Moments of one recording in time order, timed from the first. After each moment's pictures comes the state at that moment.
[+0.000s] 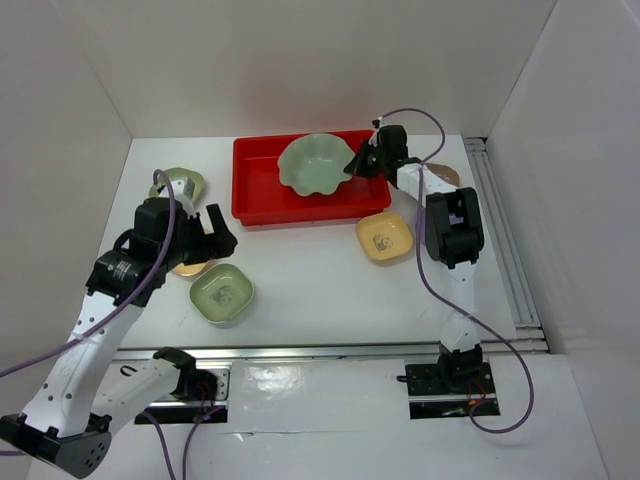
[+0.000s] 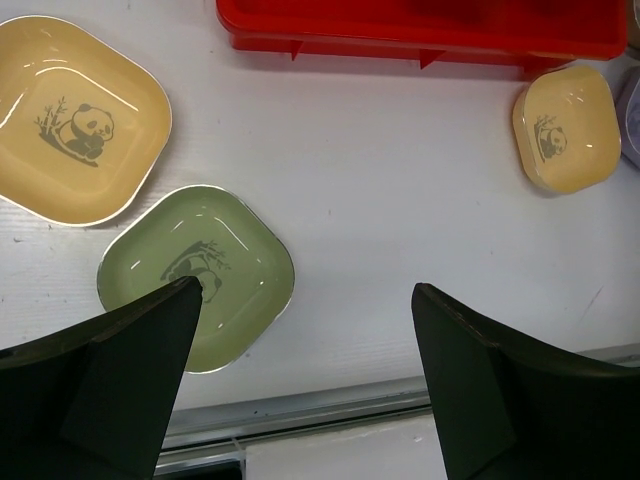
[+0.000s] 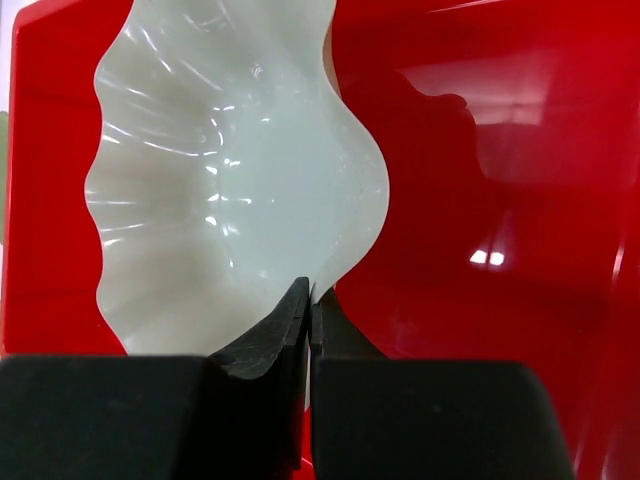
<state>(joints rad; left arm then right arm) -0.31 0.88 1.12 -0.89 -0.07 -0.47 0.22 2.30 1.80 -0.05 -0.39 0.49</state>
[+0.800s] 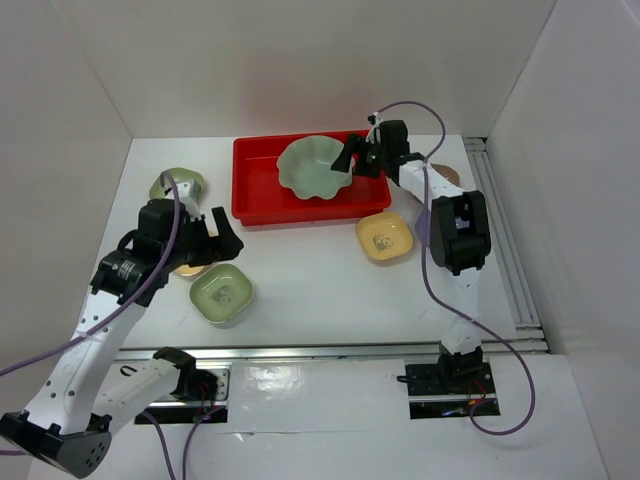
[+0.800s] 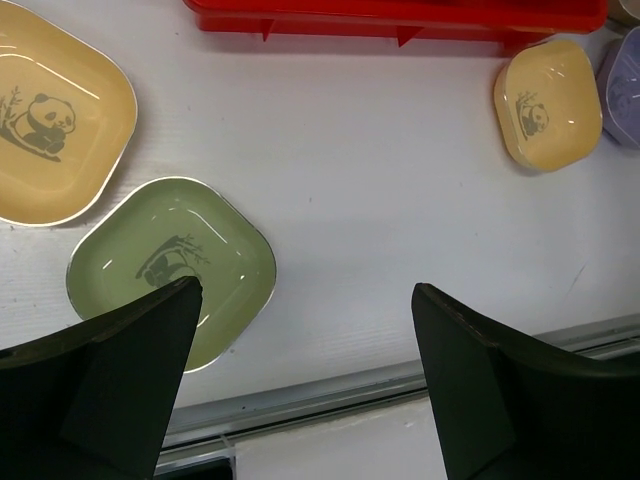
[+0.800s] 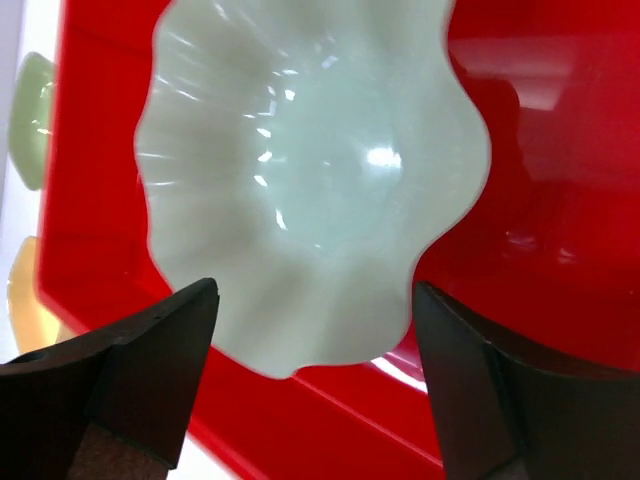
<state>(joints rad) -0.31 0.88 1.09 -0.86 0.00 -0.47 0.23 2.22 1.77 -0.13 -0.44 0.43</state>
